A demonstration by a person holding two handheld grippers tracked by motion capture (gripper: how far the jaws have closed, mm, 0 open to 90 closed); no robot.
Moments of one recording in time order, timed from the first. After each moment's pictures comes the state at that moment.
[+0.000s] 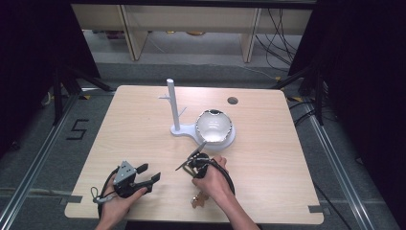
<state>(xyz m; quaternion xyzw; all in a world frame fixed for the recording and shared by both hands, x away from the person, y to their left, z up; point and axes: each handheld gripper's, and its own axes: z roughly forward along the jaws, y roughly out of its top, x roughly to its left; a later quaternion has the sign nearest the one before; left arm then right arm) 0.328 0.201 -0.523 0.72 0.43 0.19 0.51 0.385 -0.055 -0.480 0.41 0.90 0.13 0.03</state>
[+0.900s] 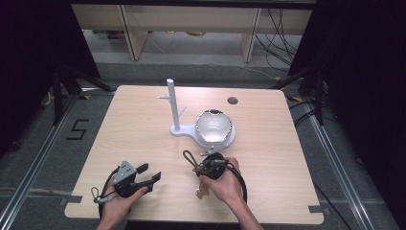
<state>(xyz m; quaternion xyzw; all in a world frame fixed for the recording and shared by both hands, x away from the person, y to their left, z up) 0.328 0.200 -0.523 0.71 0.43 0.19 0.51 0.370 -0.097 -0.470 0.42 0.84 0.33 0.07</state>
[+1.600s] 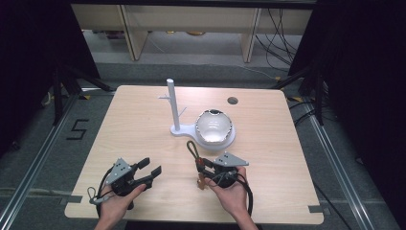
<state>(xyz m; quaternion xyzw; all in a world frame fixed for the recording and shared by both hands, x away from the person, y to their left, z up) 0.322 0.195 -0.494 0.67 0.41 0.19 0.59 0.345 -0.117 -0.481 0.38 0.76 0.51 0.14</state>
